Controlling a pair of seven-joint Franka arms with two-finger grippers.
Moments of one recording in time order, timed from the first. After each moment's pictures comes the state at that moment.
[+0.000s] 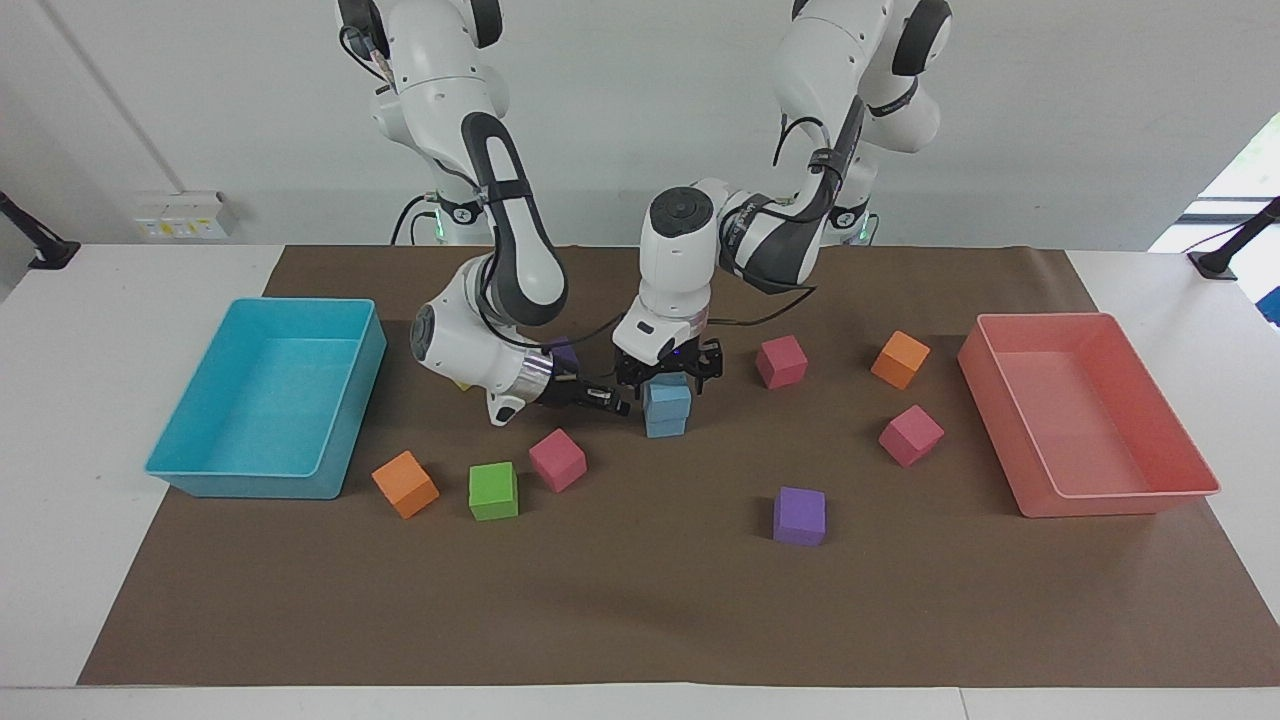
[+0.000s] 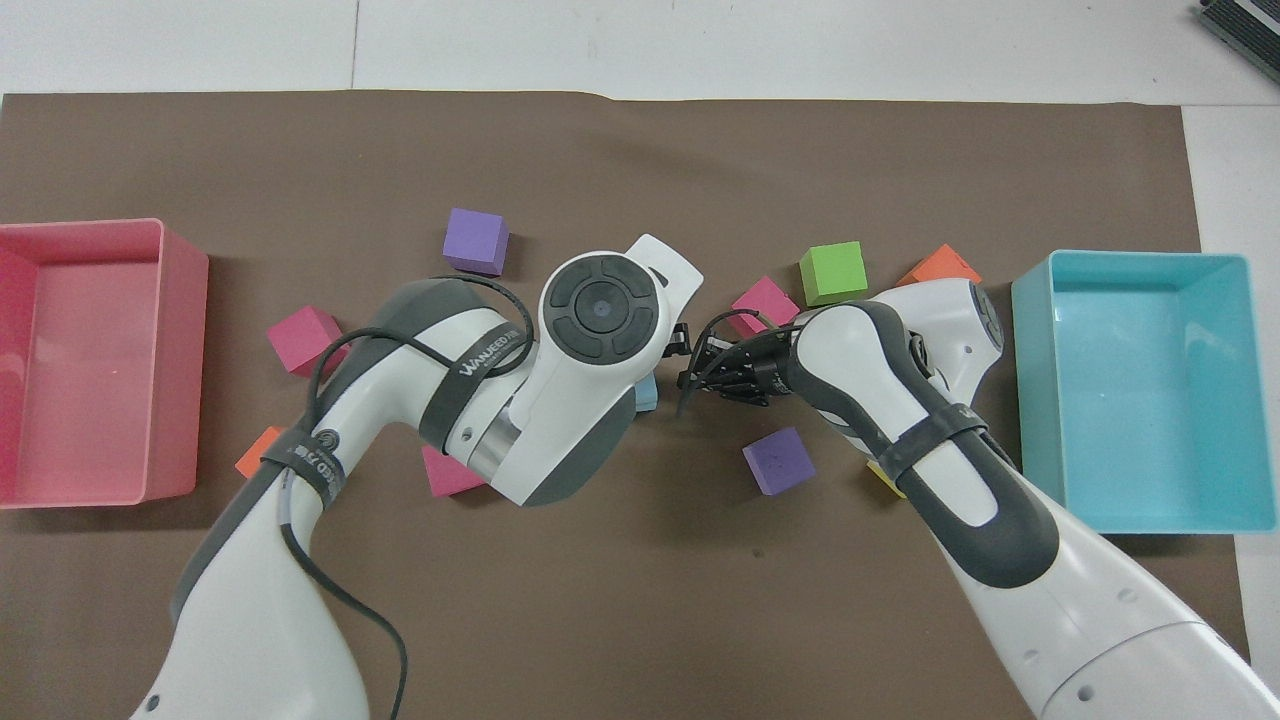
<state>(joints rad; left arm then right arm) -0.63 0.37 -0.05 -1.60 0.06 2.08 -0.76 0.37 0.40 -0.07 -1.96 1.09 2.21 0.00</state>
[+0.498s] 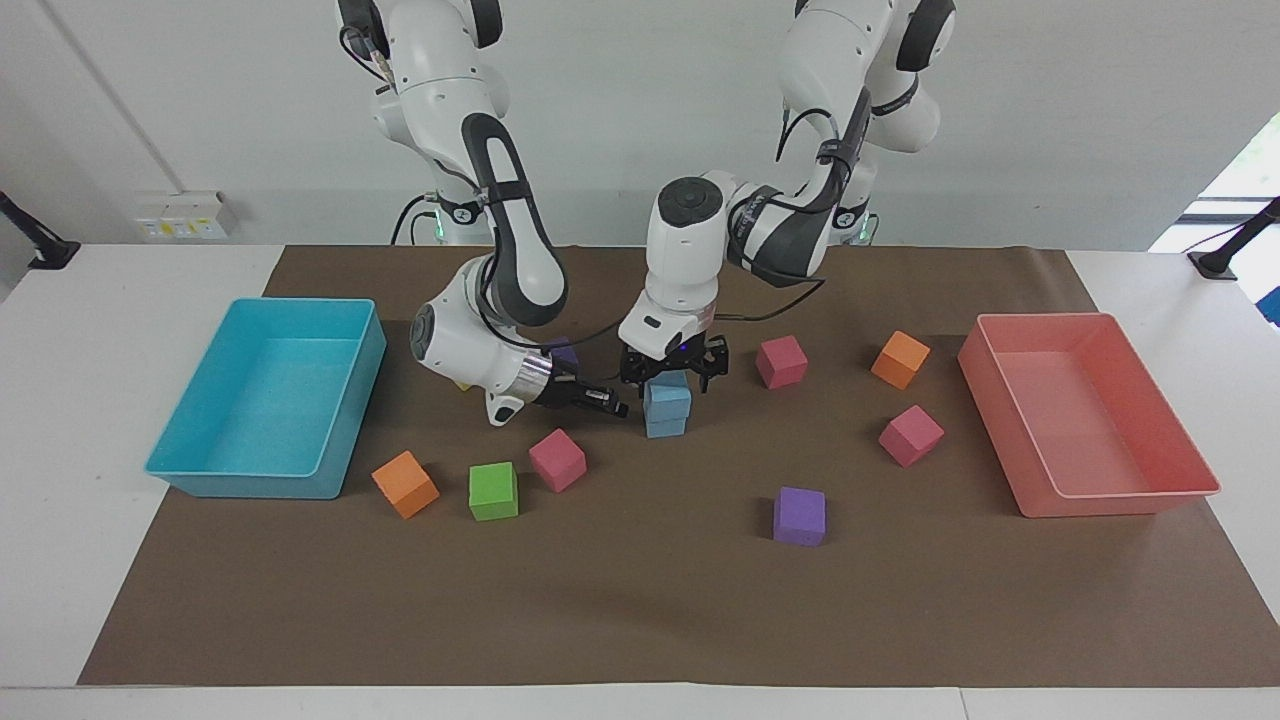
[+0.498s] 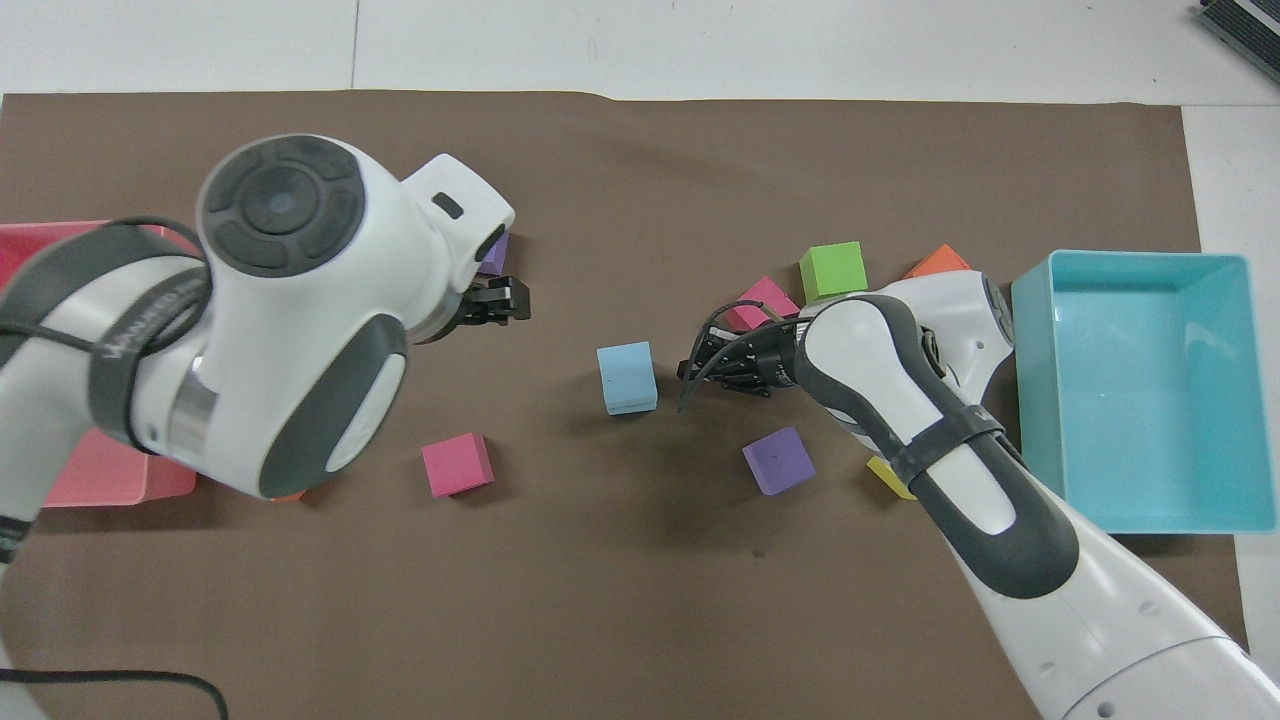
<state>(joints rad) -0.41 0.15 -0.04 -1.64 0.06 1.84 -0.46 0.37 0.37 -0.07 -1.95 1.08 2.21 -0.01</state>
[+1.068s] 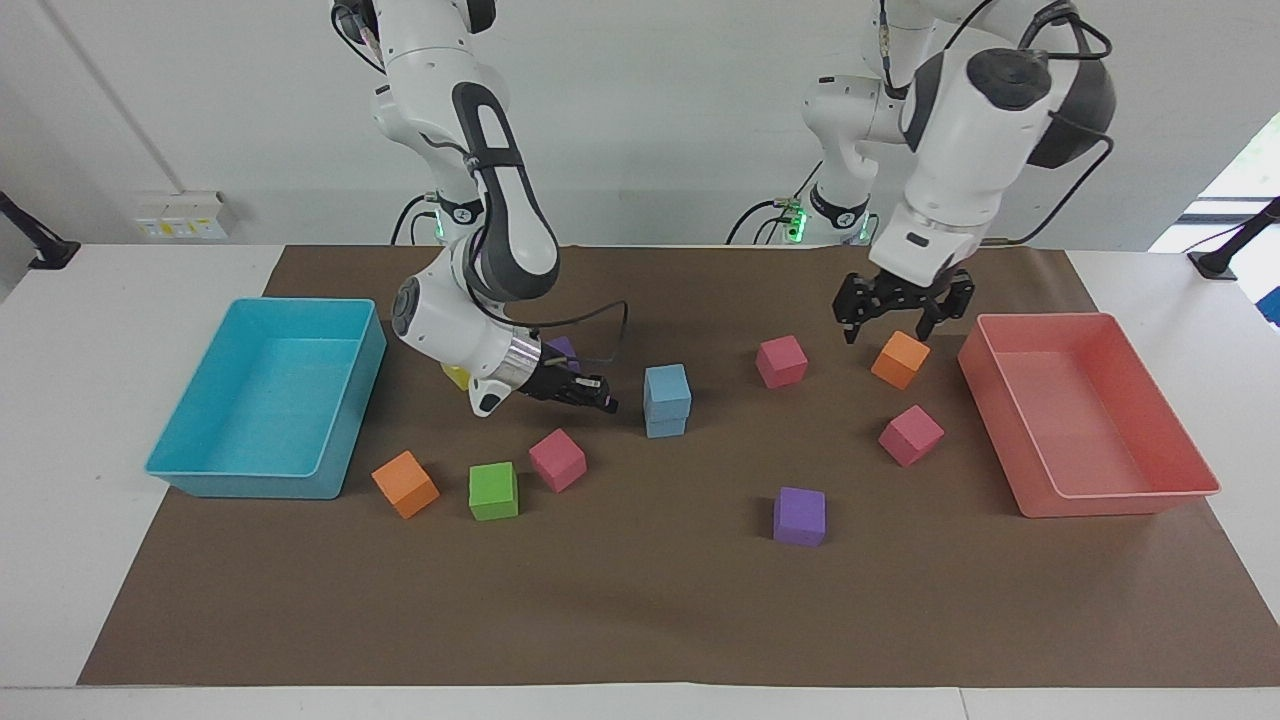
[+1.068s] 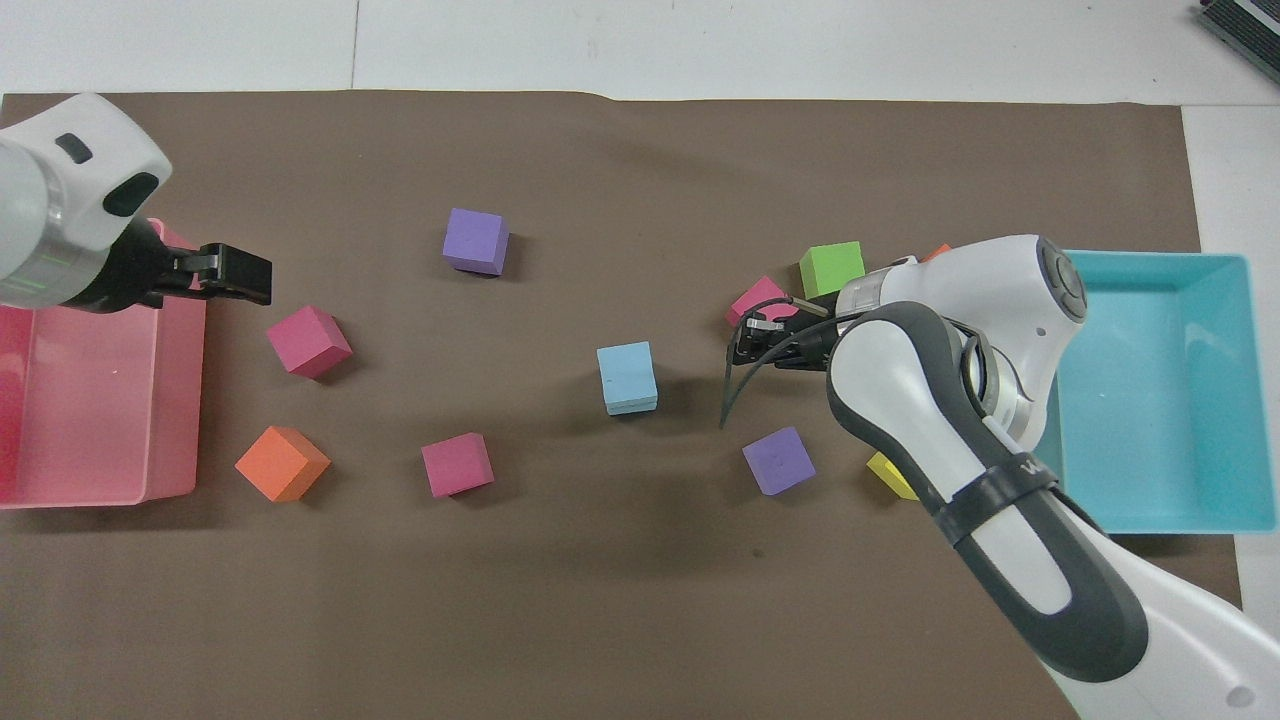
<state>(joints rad) -0.11 0.05 -0.03 -1.62 -0.03 1.72 -0.09 0.35 0.26 -0.08 -1.94 0.73 2.21 0.02</state>
